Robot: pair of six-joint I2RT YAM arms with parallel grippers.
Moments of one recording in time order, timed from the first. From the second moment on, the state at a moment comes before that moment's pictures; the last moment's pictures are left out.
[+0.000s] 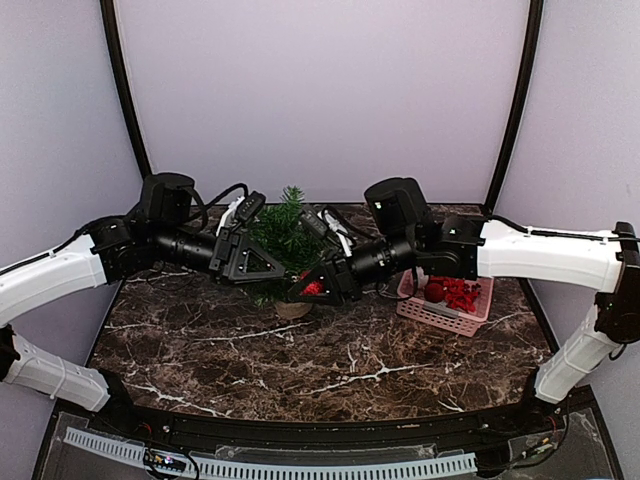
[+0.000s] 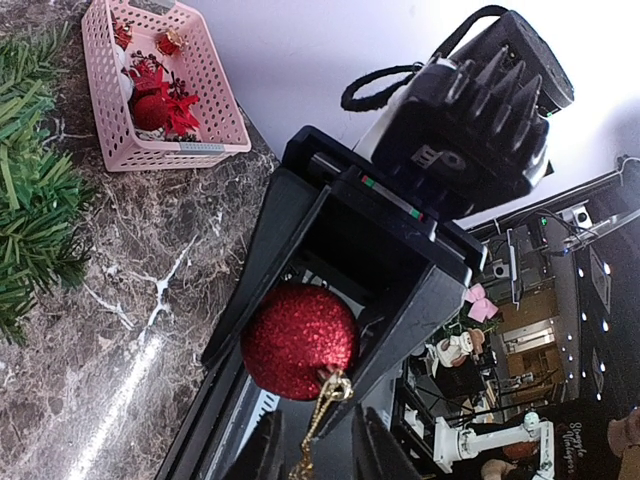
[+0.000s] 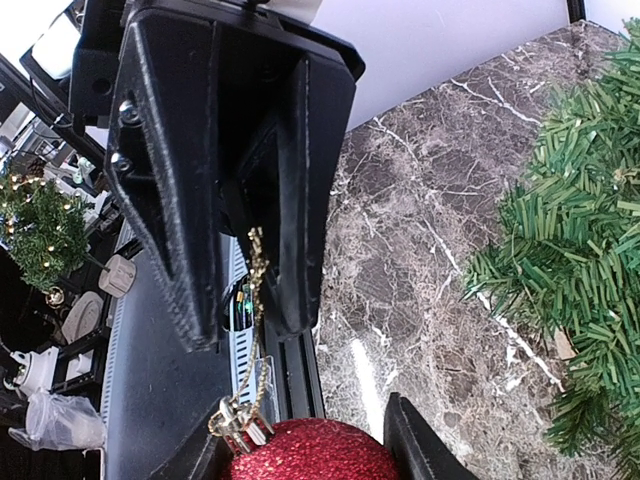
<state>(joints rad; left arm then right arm) -0.74 1.19 1.03 -0.28 0.82 -0.69 1.03 1.54 1.26 -0.21 -0.60 0.26</state>
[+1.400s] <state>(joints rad) -0.73 1.19 0.96 -0.12 0.69 -0.53 0.98 1.64 1.30 -0.17 -0.63 0.35</state>
